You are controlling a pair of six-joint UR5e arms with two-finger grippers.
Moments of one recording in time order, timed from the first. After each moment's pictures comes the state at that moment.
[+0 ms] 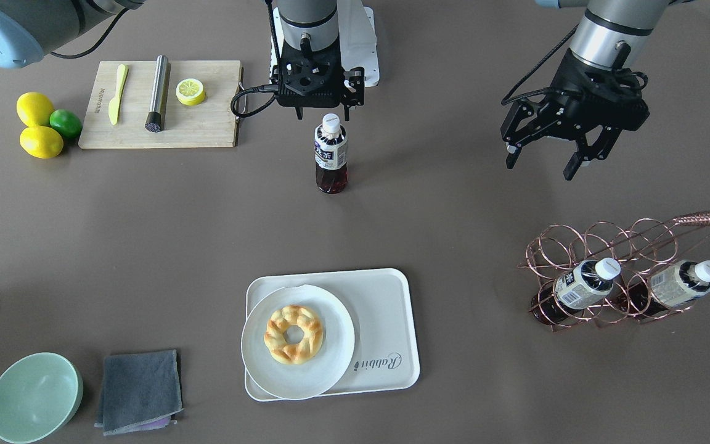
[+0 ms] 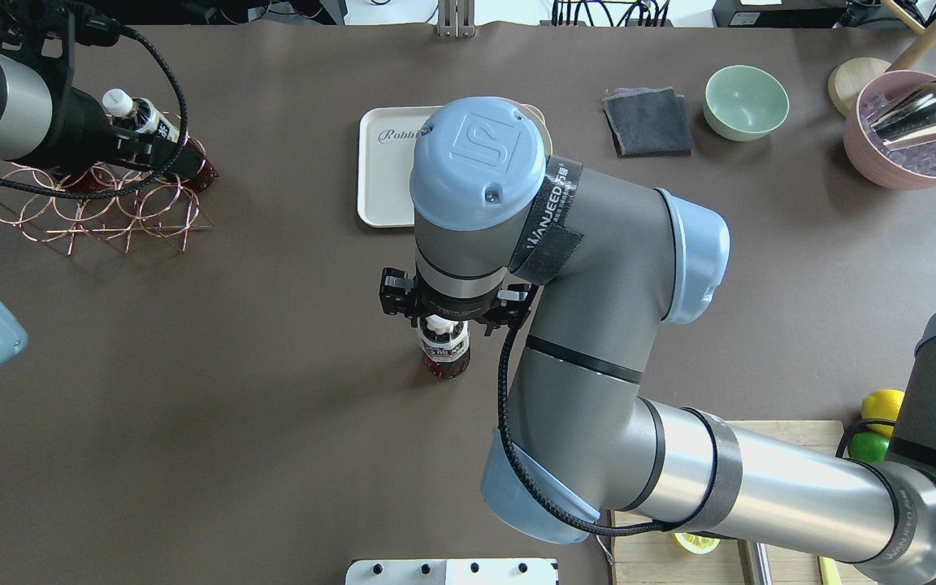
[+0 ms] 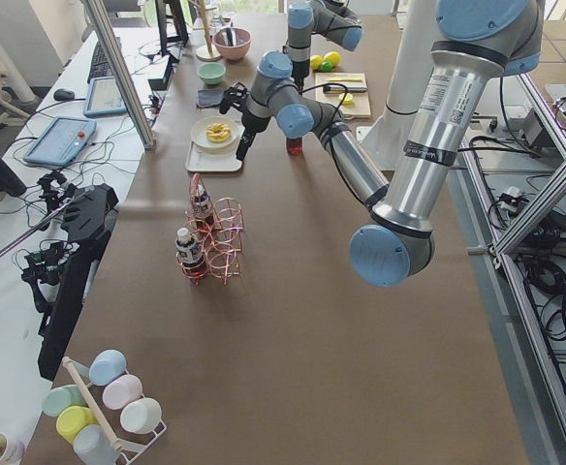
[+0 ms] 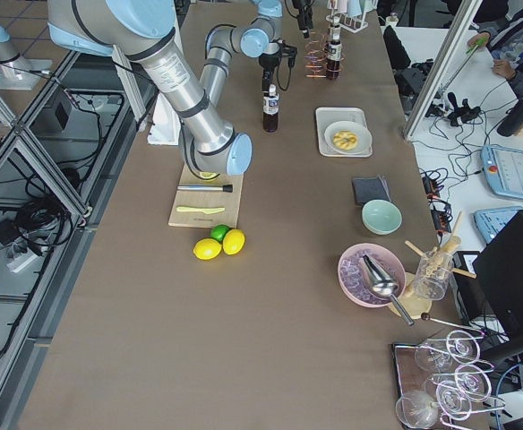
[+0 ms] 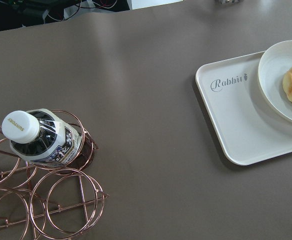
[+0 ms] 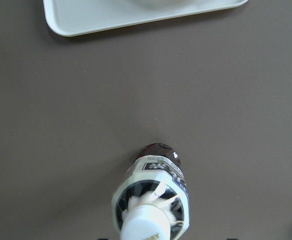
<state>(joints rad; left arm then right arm) -0.91 -1.90 -2.09 -1.65 -1.94 -0.78 0.48 -0.70 1.83 -1.93 1.92 1.34</state>
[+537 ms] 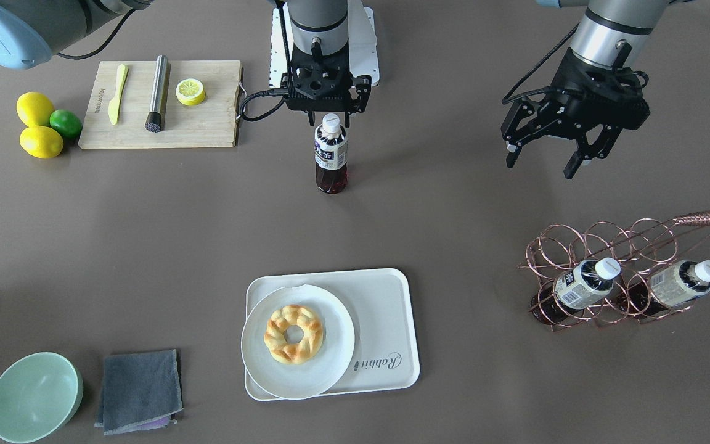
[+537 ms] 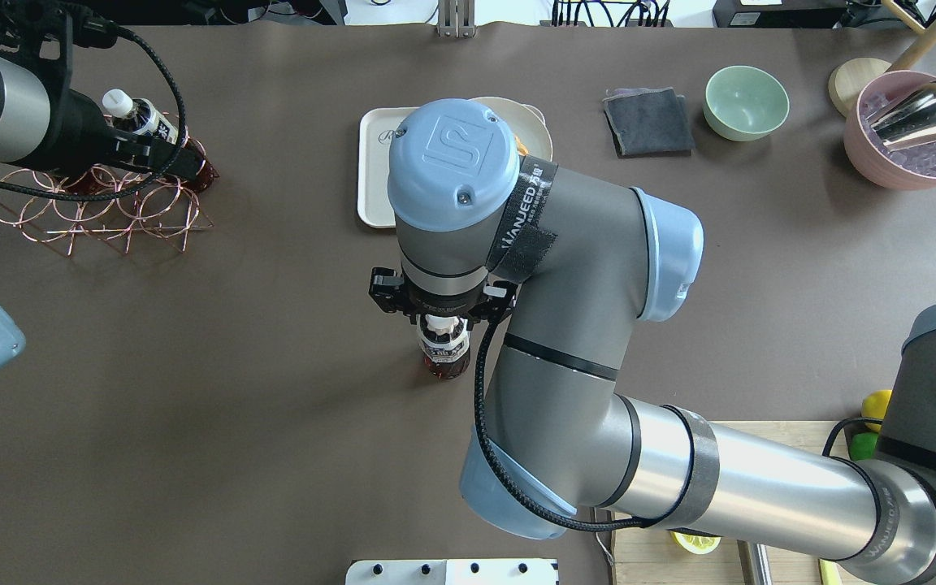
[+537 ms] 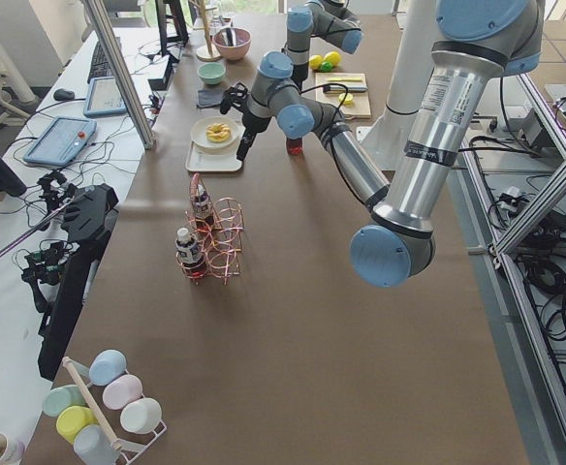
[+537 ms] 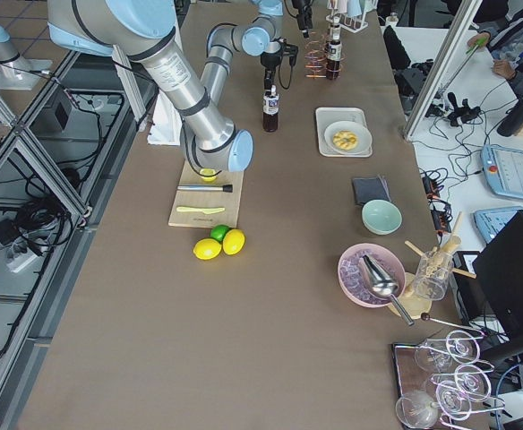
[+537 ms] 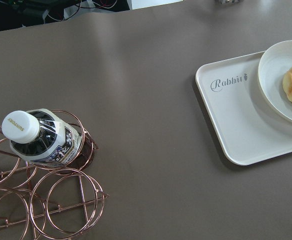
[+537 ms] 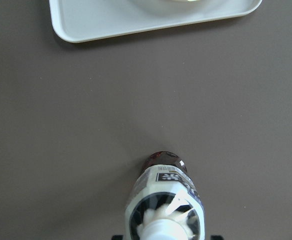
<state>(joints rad) -0.91 -1.89 -2.09 -1.65 -1.94 -0.79 0.48 -0.67 1.79 -1.92 1.90 1.34</state>
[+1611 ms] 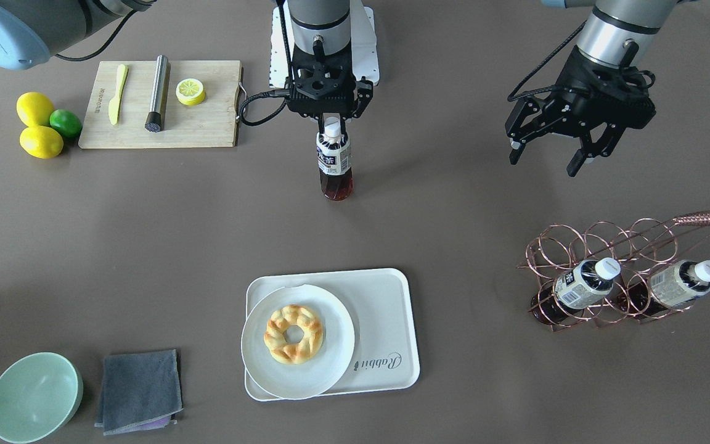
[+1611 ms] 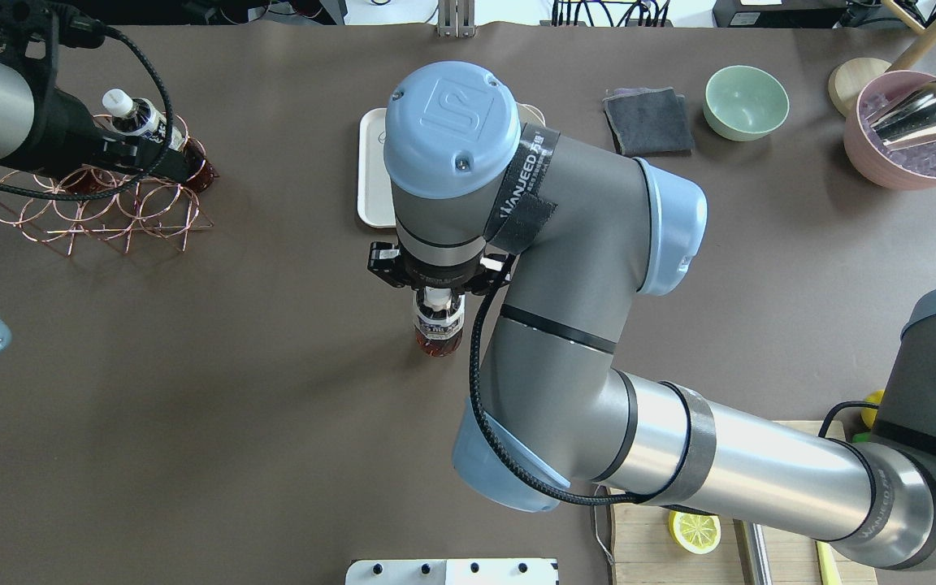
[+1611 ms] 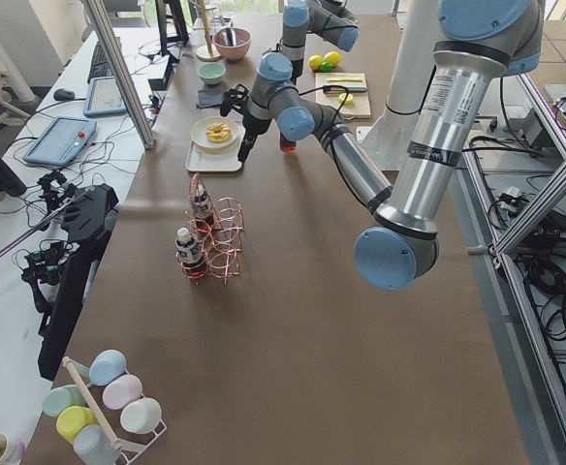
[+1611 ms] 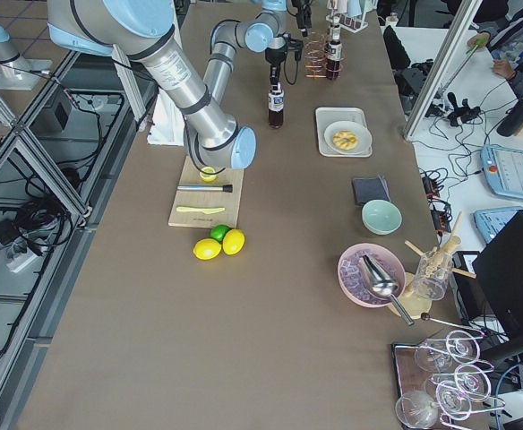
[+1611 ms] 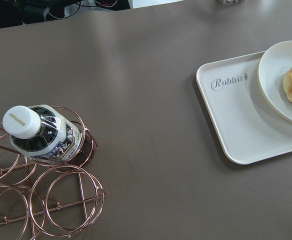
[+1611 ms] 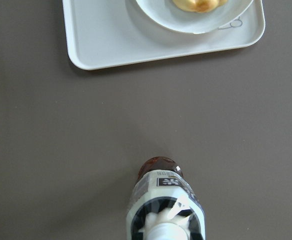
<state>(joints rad) -0.93 -1.87 -2.09 -1.67 -1.98 -0.78 0.51 -0.64 1.78 -1.92 1.88 1.31</state>
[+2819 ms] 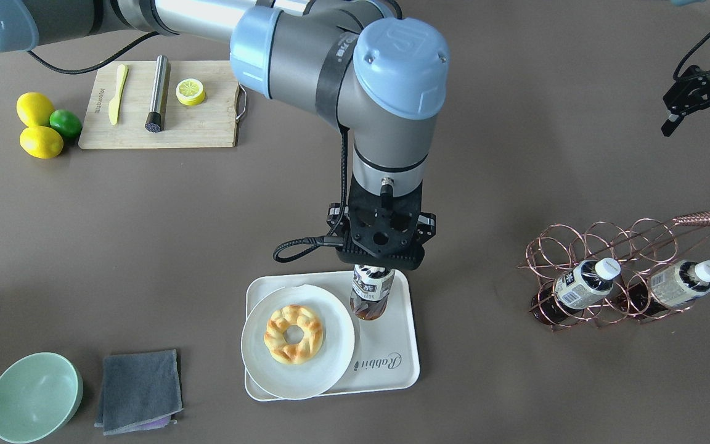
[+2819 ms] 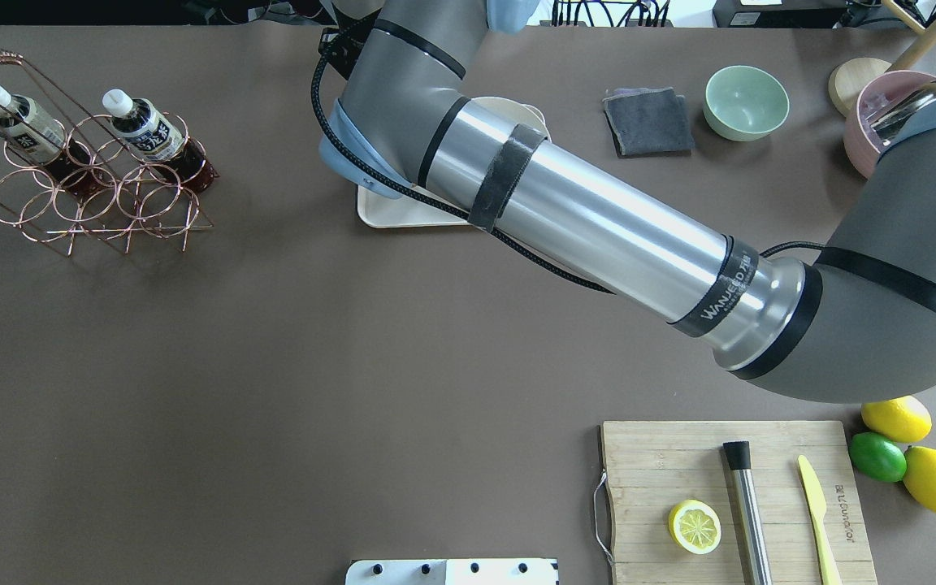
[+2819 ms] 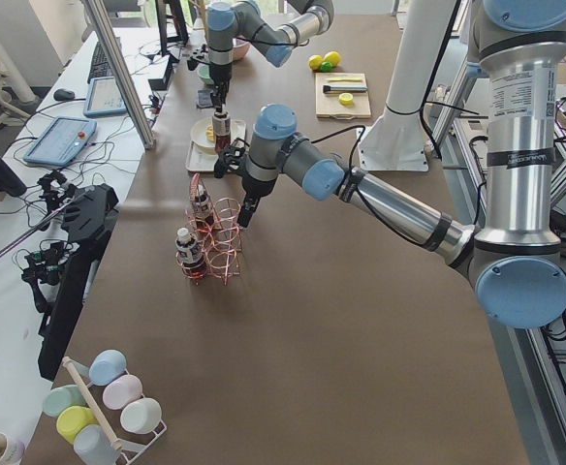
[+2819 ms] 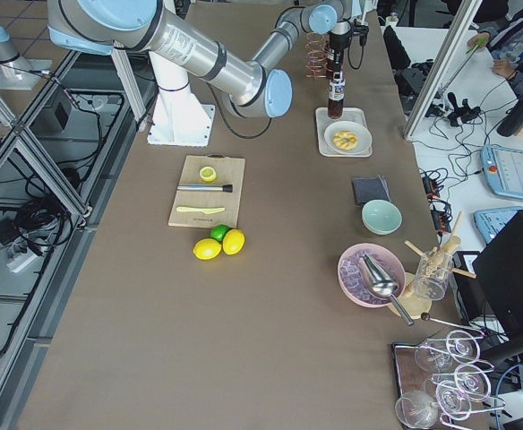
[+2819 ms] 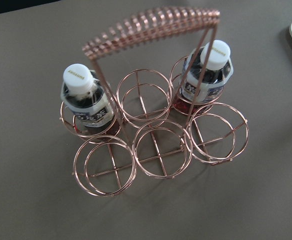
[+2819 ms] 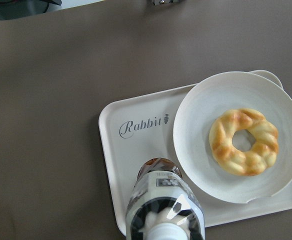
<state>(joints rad) -1.28 -1.50 -2.11 -1.75 -2.24 -0.39 0.74 -0.26 1.04 -1.63 1.94 1.21</state>
